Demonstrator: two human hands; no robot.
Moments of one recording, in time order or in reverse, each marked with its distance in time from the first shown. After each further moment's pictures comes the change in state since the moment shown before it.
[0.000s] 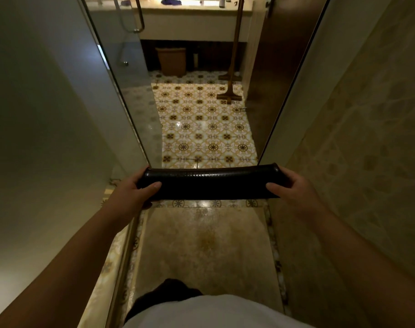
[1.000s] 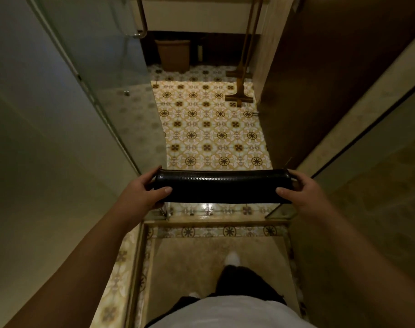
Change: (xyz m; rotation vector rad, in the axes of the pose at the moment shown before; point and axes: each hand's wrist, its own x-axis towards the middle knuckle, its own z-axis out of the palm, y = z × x) left_hand 0.311 0.035 -0.106 -0.130 -0.016 -0.067; right_hand 0.311 -0.007 0.074 -0.035 0.109 0.194
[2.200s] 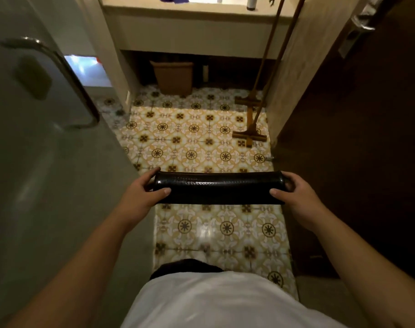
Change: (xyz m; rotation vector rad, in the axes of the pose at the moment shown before) left_hand 0.569 0.157 0.007 0.066 0.090 0.013; right_hand 0.591 -0.149 0.038 0.033 -0.112 0.107
